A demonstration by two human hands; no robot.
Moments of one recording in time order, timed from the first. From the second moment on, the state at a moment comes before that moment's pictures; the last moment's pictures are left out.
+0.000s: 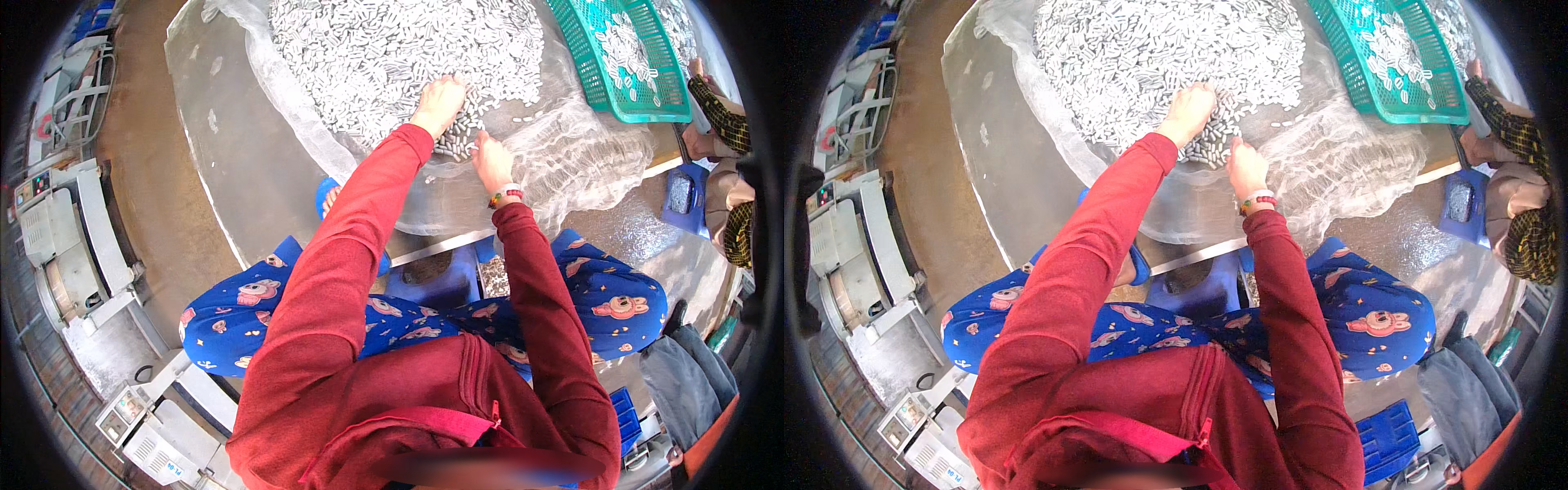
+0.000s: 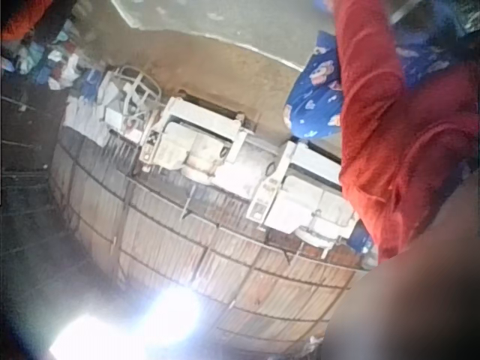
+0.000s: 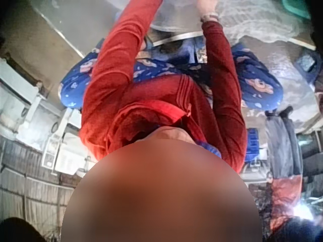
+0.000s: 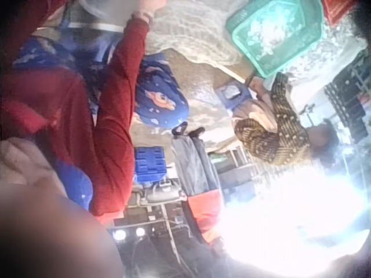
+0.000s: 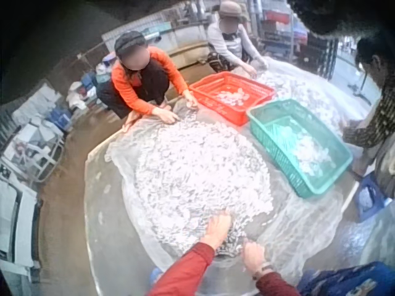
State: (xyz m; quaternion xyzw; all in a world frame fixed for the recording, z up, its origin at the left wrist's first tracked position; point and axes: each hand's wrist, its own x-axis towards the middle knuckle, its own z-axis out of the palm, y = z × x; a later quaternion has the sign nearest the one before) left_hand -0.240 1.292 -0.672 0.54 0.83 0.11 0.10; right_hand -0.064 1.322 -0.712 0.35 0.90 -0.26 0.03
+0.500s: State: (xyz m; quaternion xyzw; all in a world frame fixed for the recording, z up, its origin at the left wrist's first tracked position) left_hand -0.246 1.235 -0.643 0.44 0.81 0.29 0.26; right_hand -0.148 1.390 -0.707 0.32 0.91 -0.28 -0.01
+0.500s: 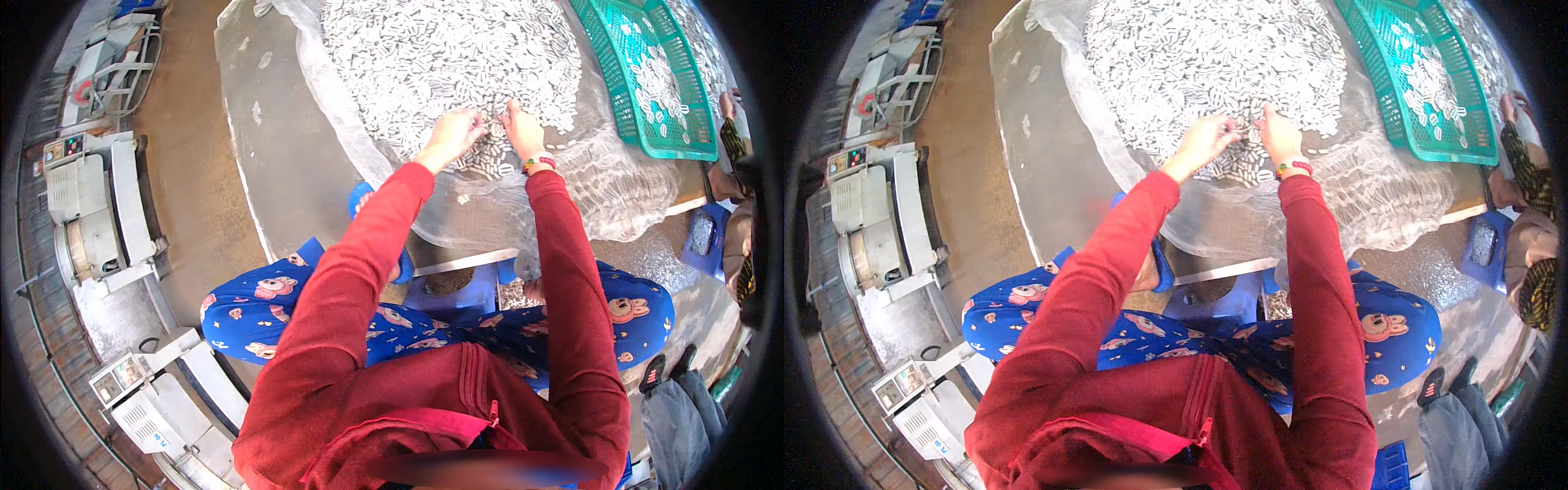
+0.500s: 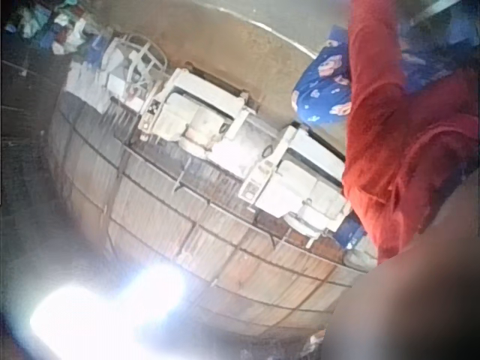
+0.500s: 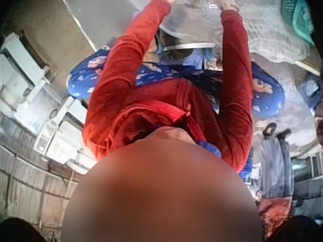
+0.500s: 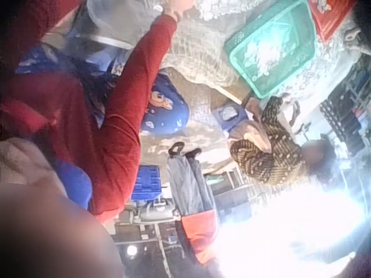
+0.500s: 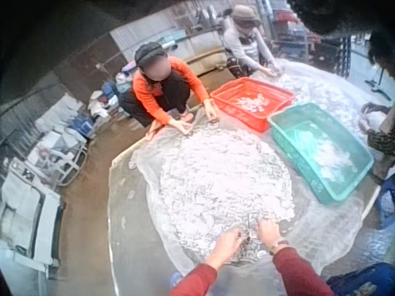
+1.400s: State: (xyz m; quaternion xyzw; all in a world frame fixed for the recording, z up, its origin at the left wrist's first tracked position) left_hand -0.291 1.157 -0.659 -0.01 0.58 0.68 0.45; right_hand -0.078 1.384 -0.661 0.30 0.34 -0.89 0.00
